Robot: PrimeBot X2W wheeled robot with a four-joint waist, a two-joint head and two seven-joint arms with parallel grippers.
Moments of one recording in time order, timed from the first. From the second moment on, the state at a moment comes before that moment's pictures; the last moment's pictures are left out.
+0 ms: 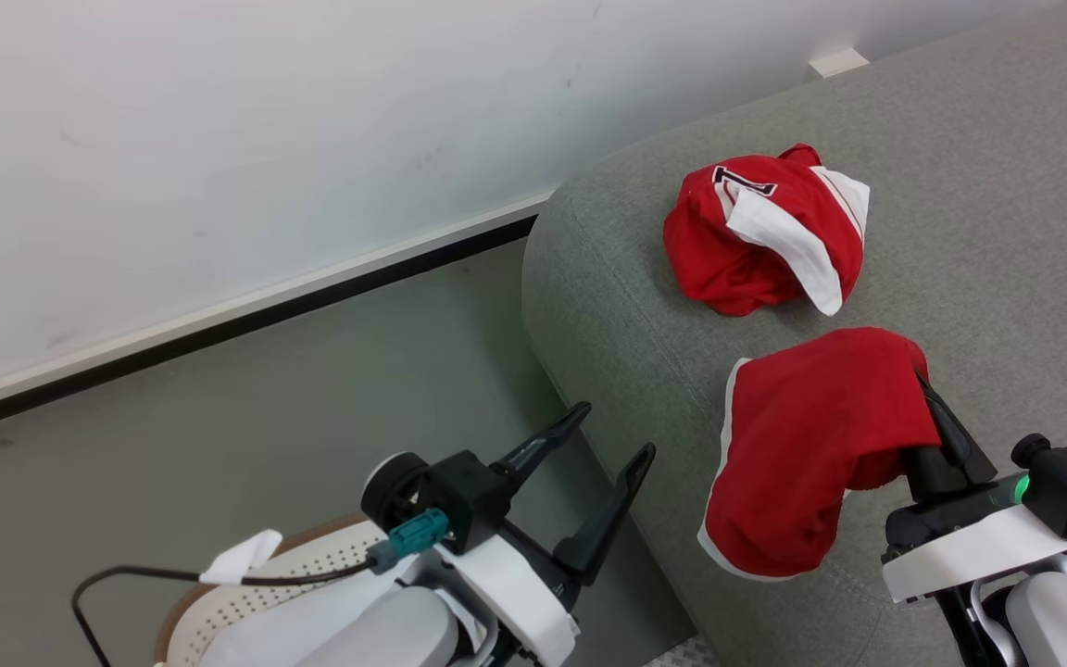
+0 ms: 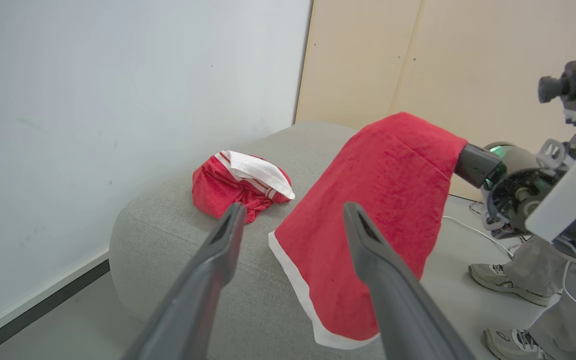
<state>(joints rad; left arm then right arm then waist) -0.54 0.24 -0.87 0.23 -0.54 -0.01 -0.26 -0.34 -0.25 0.29 0.28 0.44 0.13 -0.26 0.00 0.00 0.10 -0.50</state>
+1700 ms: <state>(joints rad) -0.72 0.29 -0.85 0.19 -0.39 -0.07 -0.23 -1.17 -0.52 -0.04 0.94 0.41 0.13 0.00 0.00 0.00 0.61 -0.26</state>
